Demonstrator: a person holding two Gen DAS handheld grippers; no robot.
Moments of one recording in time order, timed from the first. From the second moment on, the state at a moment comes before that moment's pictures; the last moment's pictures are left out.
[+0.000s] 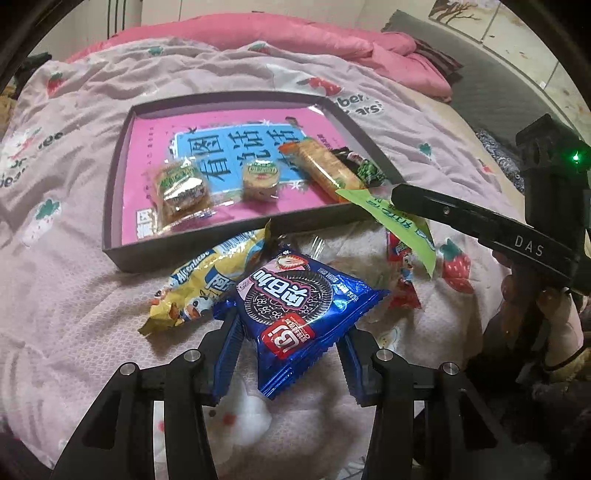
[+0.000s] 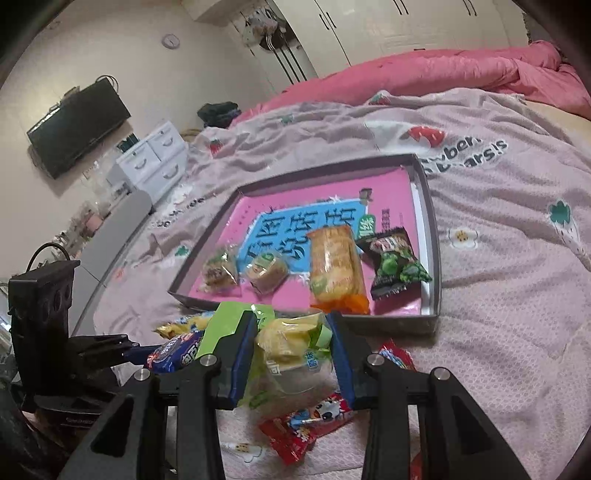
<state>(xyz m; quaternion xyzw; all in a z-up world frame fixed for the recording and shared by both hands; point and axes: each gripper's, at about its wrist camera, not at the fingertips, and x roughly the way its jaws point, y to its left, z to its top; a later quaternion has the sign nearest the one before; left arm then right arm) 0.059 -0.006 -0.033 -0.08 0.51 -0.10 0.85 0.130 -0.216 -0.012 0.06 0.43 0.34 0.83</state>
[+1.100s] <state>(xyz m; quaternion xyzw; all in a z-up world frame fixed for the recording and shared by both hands) 0.072 0.005 0.006 -0.08 0.45 -0.08 0.89 0.131 -0.231 0.013 0.10 0.36 0.34 0.86</state>
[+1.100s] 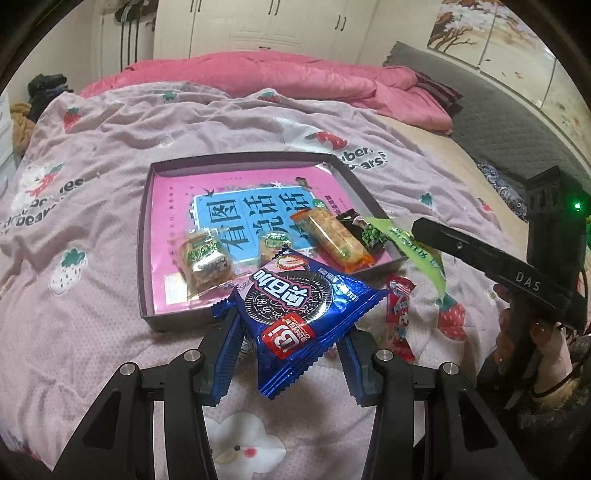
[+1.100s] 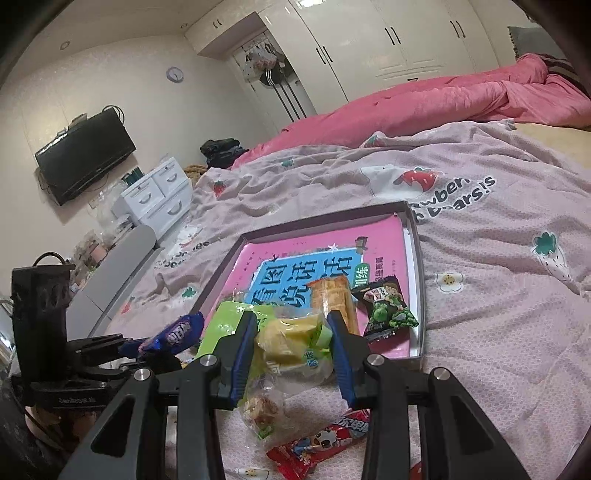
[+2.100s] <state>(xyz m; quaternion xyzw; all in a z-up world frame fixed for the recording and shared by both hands) 0.109 0.028 0.025 -0.10 0.42 -0.04 0.90 0.154 -0.240 0.033 0.14 0.32 0.33 0.88</state>
